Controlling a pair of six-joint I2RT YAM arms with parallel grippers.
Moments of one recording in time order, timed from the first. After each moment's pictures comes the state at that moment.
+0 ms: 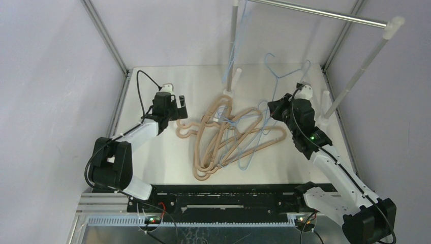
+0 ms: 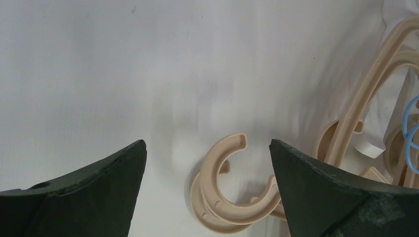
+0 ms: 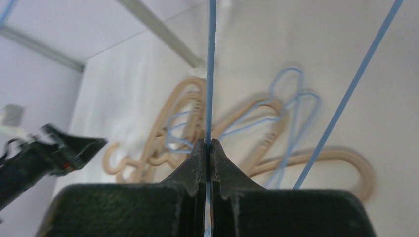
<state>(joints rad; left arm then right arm) -0.24 1.51 0.86 -0.01 -0.14 -0.26 0.38 0.95 0.80 -0.18 0.22 0.60</state>
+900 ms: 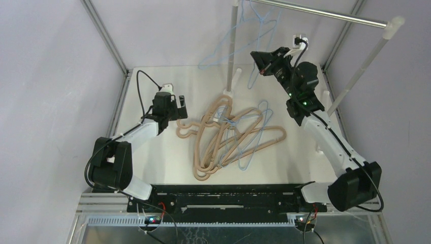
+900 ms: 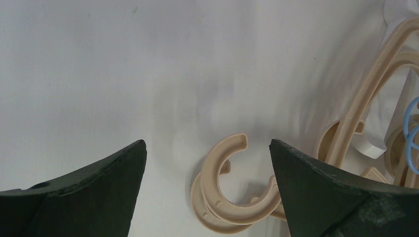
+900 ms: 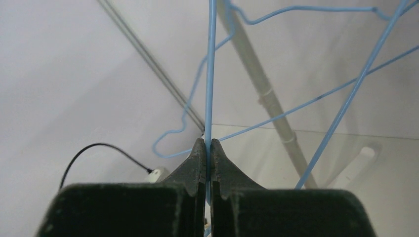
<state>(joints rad) -0.24 1.51 0.86 -0.01 -0.15 -0.25 0.34 1.28 1.22 0.29 -0.20 0.60</state>
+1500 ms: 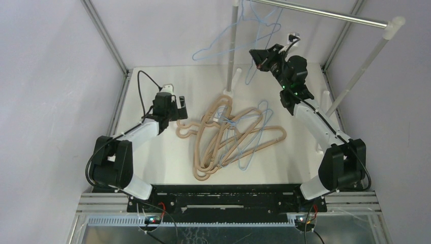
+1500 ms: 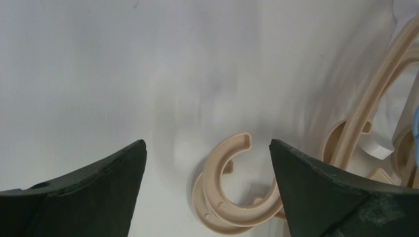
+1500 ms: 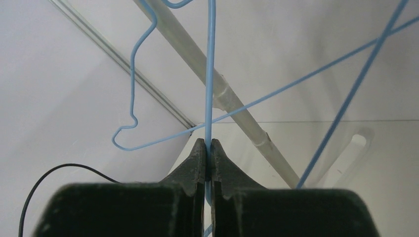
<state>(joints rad) -0.24 1.52 0.86 -0.01 -0.15 -0.25 0.28 1.50 1.28 0.37 -0.19 0.67</state>
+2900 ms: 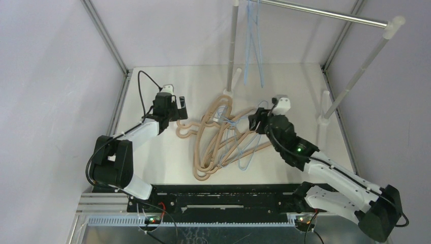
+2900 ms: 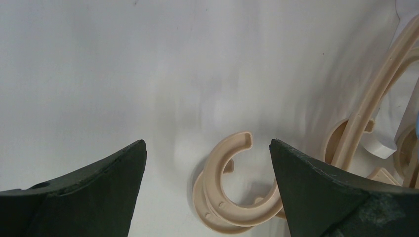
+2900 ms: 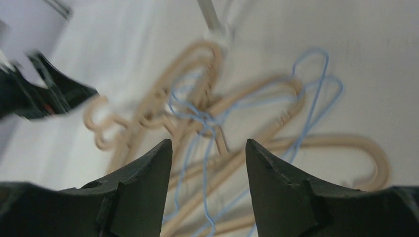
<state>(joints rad) -0.24 1.53 0.86 -0.01 -0.15 -0.25 0.73 0.91 0.73 -0.09 0.45 0.48</state>
